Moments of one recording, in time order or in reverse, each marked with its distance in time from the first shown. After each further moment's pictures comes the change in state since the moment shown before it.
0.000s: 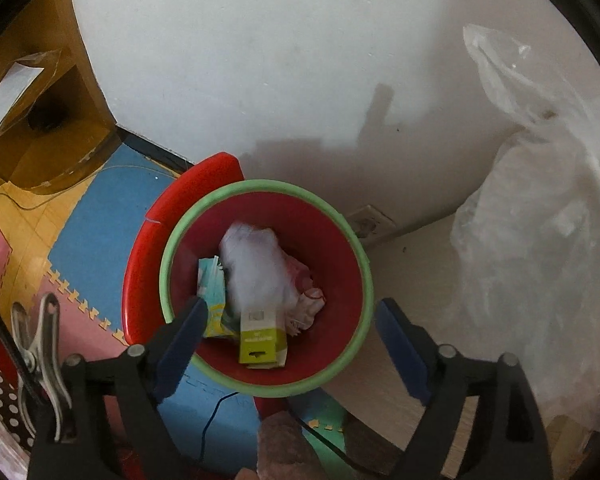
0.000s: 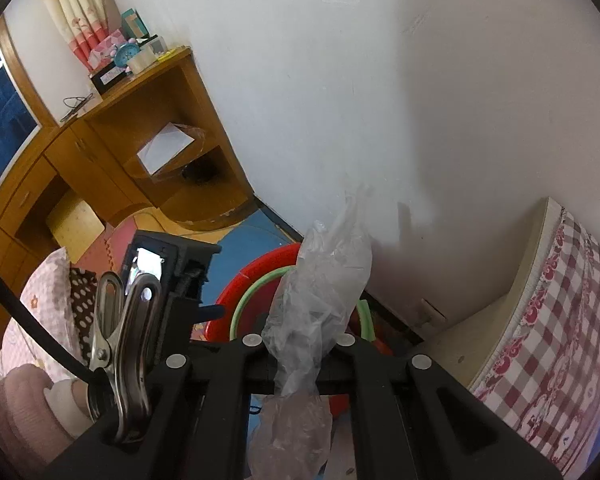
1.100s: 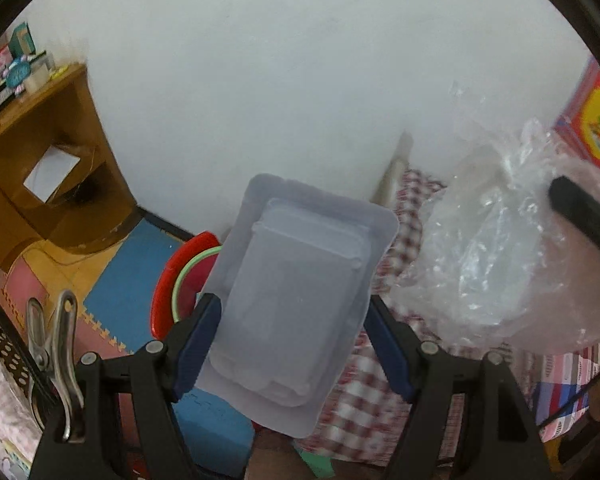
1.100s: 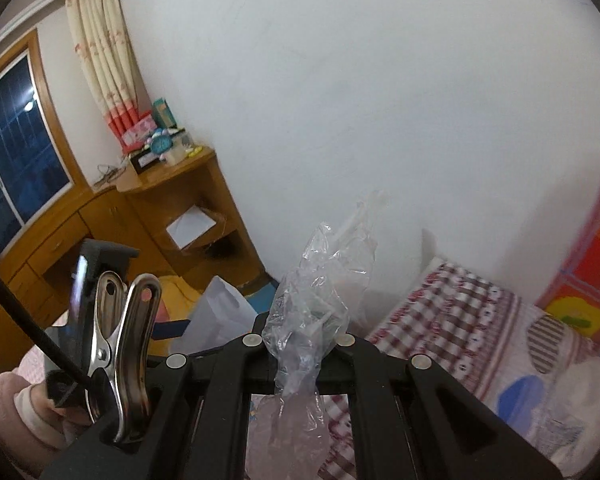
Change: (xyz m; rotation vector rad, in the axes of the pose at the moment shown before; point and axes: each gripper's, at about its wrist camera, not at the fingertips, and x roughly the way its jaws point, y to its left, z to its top) left arm -0.211 -0.140 -0.049 0.082 -0.242 0.065; right arm -0.195 -0.026 -0.026 0.003 -0.301 0.045
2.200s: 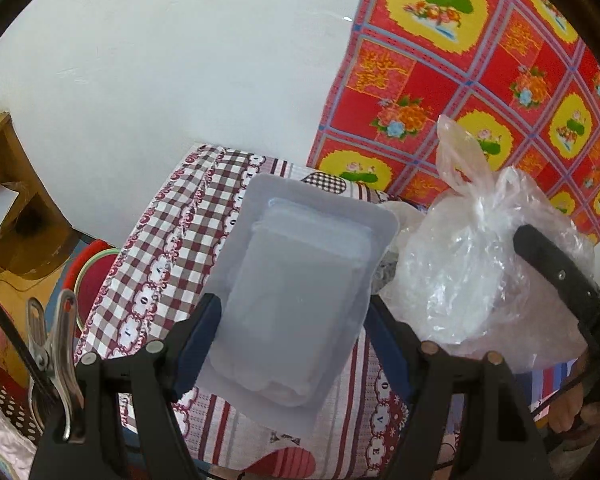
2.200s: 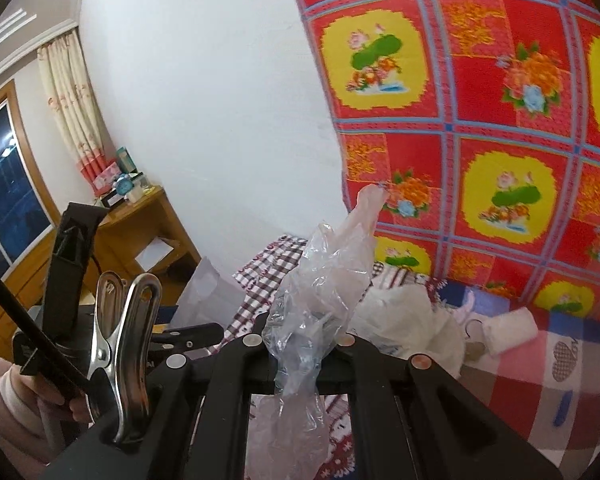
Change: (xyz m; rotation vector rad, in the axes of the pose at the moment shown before) left arm -0.041 -0.262 -0.057 0.141 -0.032 -0.119; right arm -0.217 -0.193 -0.103 0.113 -0.142 -0.107
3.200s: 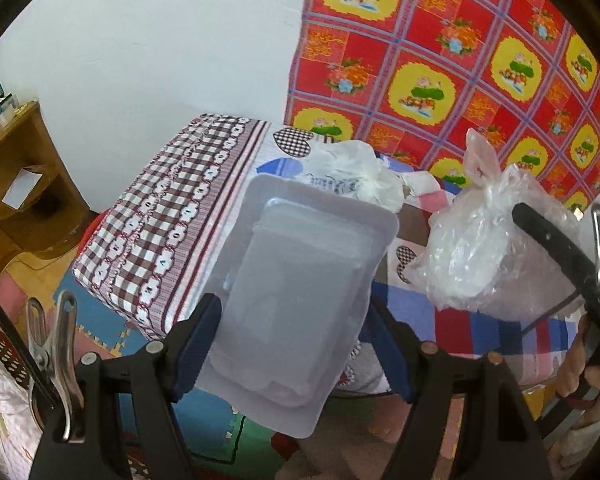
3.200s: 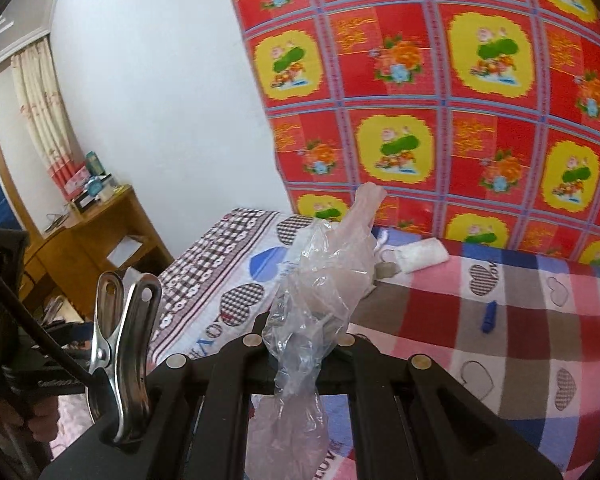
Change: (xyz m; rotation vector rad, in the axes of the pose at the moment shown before) left arm -0.073 -0.067 -0.115 -0.002 -0.022 0.063; right arm -0.112 -0.034 -0.074 0.062 0.001 -0.134
